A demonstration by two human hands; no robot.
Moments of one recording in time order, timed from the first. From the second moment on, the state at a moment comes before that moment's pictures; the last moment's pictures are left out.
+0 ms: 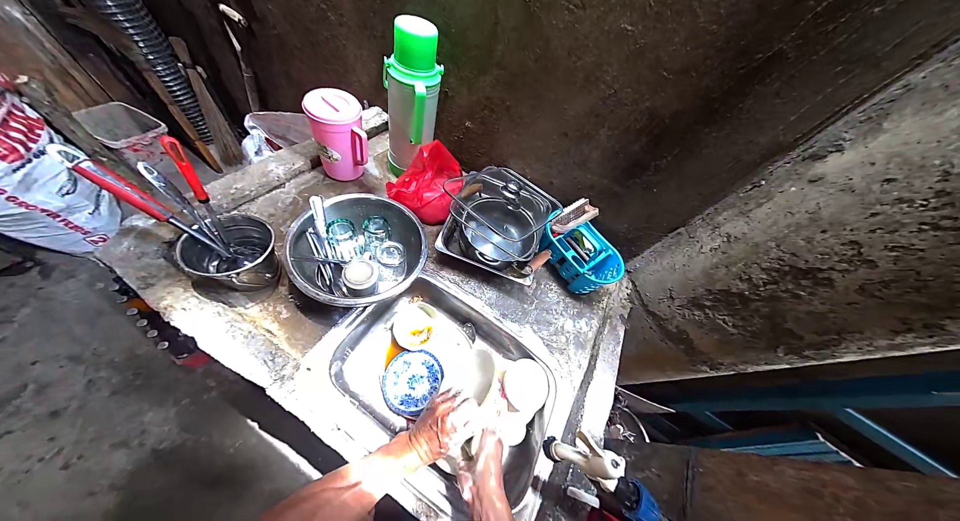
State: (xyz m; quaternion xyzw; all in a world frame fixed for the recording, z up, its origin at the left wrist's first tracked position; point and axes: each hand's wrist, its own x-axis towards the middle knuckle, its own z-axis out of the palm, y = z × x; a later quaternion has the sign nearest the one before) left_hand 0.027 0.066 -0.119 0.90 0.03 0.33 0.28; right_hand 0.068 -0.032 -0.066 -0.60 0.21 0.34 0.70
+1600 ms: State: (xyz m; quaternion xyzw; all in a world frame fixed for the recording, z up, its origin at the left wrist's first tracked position) left_hand 0.039 0.095 -0.079 0.52 0.49 0.25 0.66; right_hand 0.125 0.026 -0.090 -0.84 -0.46 0.14 0.25
